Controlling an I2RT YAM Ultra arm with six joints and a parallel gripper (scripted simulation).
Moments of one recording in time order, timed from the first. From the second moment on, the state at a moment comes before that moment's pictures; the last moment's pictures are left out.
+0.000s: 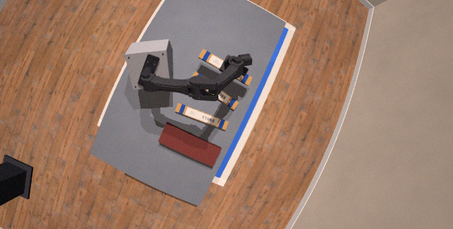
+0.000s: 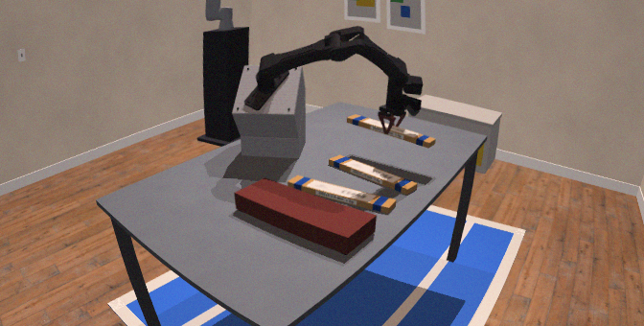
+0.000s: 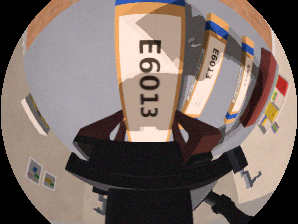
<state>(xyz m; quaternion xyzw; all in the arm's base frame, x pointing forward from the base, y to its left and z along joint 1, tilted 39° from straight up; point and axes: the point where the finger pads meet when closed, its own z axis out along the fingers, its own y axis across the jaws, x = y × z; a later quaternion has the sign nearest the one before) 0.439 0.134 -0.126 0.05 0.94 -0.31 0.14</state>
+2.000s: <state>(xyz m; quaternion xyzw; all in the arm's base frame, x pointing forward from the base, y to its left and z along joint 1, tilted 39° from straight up) 0.446 0.181 -0.121 0.06 0.94 -0.31 0.14</state>
